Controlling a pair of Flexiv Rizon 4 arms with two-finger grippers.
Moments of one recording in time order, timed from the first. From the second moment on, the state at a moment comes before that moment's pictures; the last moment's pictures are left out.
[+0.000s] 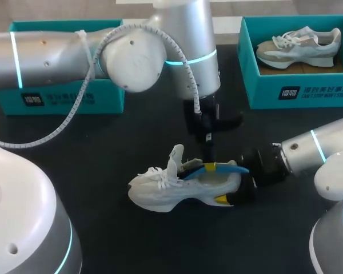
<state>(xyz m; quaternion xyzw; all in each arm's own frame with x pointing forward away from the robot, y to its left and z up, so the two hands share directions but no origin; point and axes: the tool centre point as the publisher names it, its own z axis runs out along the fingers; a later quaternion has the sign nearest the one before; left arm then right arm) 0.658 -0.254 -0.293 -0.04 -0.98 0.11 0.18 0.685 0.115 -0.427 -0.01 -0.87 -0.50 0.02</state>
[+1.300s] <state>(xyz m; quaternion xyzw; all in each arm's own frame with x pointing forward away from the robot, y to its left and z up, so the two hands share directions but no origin) 0.650 -0.267 -0.319 -0.03 -0.97 0.23 -0.09 0.685 0.115 -0.427 -0.01 -0.87 -0.50 0.02</state>
